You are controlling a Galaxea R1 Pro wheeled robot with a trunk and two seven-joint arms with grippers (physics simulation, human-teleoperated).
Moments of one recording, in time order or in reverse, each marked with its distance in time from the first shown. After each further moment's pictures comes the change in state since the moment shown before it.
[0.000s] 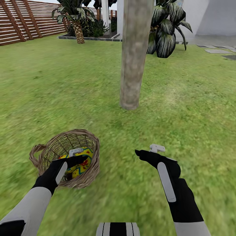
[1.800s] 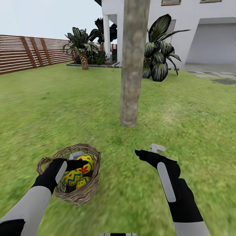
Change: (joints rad) left arm -0.007 0.005 -0.002 0.002 -0.006 0.204 0.002; right arm 0.000 0.002 0.002 0.000 0.000 0.000 0.000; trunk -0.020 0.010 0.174
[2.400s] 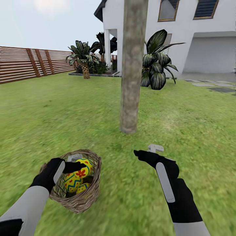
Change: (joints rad) left arm -0.002 0.020 -0.001 0.000 -0.003 0.110 0.014; right arm 0.000 0.000 0.020 0.000 0.000 -0.001 -0.002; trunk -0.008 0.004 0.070
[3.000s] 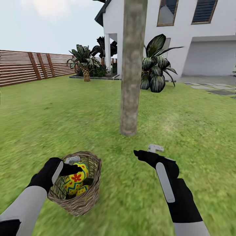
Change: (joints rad) left arm 0.002 0.020 -0.008 -0.013 -0.080 0.109 -0.003; right arm 0.000 0.000 0.001 0.000 0.000 0.000 0.000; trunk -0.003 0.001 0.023
